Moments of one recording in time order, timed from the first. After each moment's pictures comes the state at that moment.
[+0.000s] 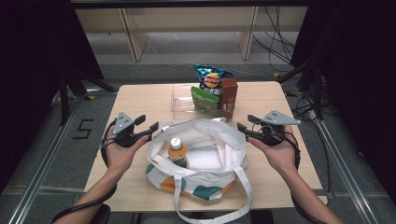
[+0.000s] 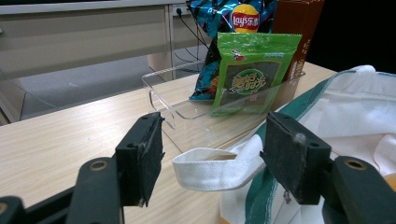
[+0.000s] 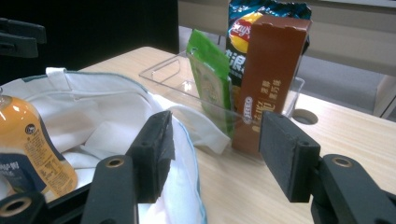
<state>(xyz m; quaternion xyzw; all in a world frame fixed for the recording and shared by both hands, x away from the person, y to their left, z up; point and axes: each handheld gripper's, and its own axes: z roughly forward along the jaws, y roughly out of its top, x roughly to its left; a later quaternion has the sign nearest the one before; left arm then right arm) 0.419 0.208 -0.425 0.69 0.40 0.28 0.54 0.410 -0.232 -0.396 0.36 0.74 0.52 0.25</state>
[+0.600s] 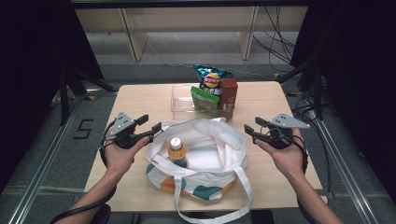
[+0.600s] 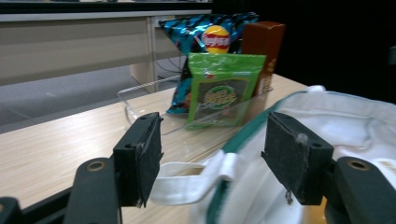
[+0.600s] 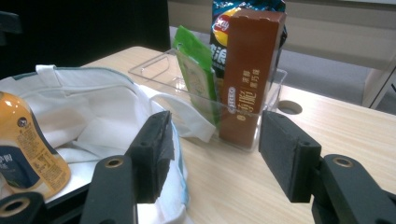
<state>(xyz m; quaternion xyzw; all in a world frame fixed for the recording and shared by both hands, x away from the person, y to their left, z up) 0.401 0.198 -0.407 0.68 0.37 0.25 0.57 0.401 -0.251 -0.398 0.38 0.73 0.51 0.26</state>
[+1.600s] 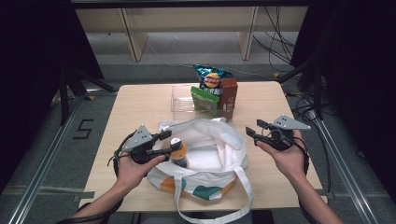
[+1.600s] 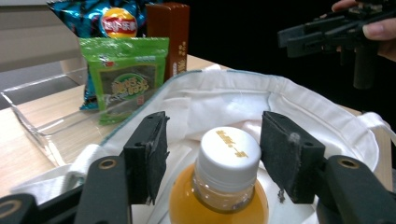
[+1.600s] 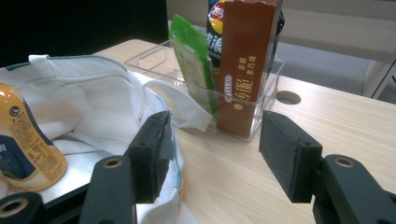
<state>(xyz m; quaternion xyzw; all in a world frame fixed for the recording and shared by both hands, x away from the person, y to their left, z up) 0.374 0.153 -0.419 0.73 0.29 0.17 0.59 0.401 -0.254 -0.405 0.39 0.73 0.51 0.24</state>
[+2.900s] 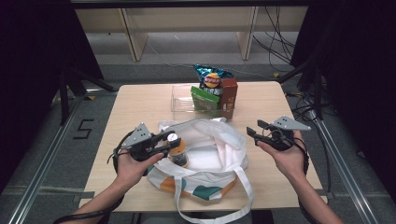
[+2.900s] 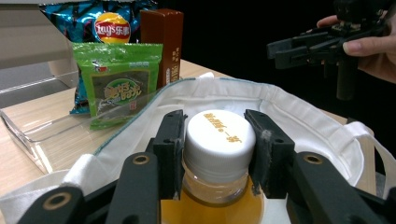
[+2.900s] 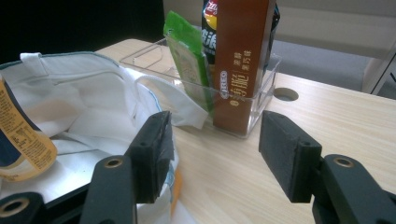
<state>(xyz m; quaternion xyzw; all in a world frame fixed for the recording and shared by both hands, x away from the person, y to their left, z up) 0.377 0.157 -0.411 0.72 0.29 0.16 0.60 0.404 -0.258 -0.411 0.40 0.72 0.51 0.25</state>
